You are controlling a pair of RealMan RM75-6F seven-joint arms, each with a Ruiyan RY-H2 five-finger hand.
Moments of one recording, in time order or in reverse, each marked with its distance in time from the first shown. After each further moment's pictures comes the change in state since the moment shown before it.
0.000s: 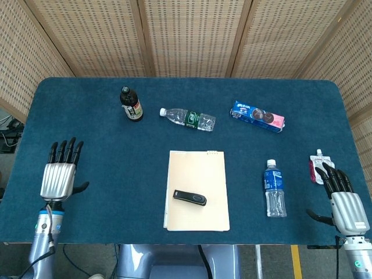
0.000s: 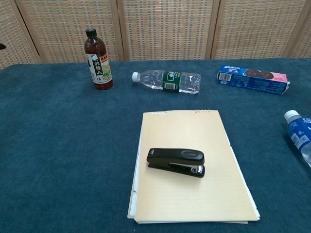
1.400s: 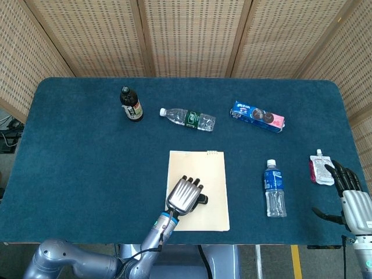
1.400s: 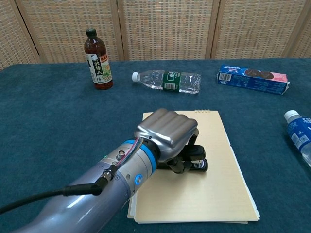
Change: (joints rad) left arm -0.452 -0.767 -0.202 0.415 -0.216 -0.423 0.330; right arm -0.001 0.052 0.007 -0.002 0.016 -0.006 0.150
